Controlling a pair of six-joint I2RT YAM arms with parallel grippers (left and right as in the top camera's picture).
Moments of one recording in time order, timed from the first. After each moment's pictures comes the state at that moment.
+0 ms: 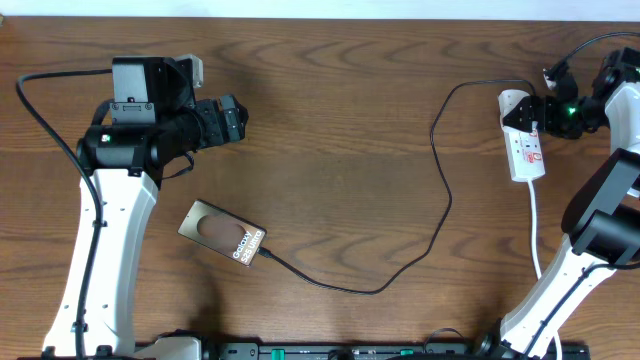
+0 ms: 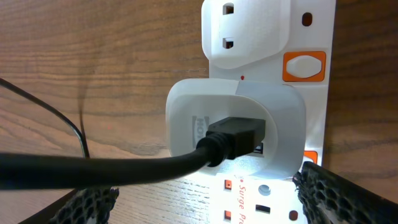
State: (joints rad) left arm -0.01 1.41 1.34 -0.83 0.33 -0.25; right arm -0.43 2.27 1.90 -1.08 -0.50 -0.38
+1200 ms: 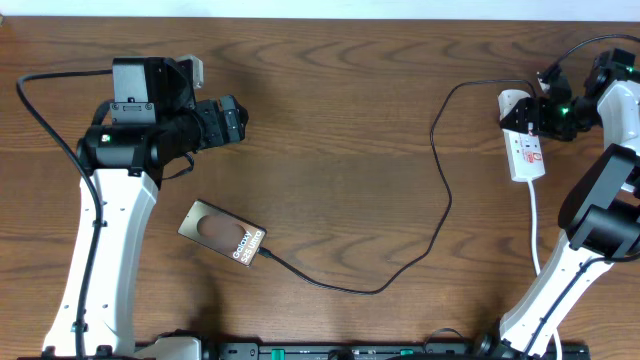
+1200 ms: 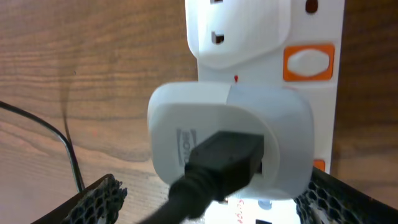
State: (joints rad) left arm -0.01 1.41 1.34 -0.84 0.33 -0.25; right arm -0.41 2.31 1.92 -1.10 -0.47 -0.35
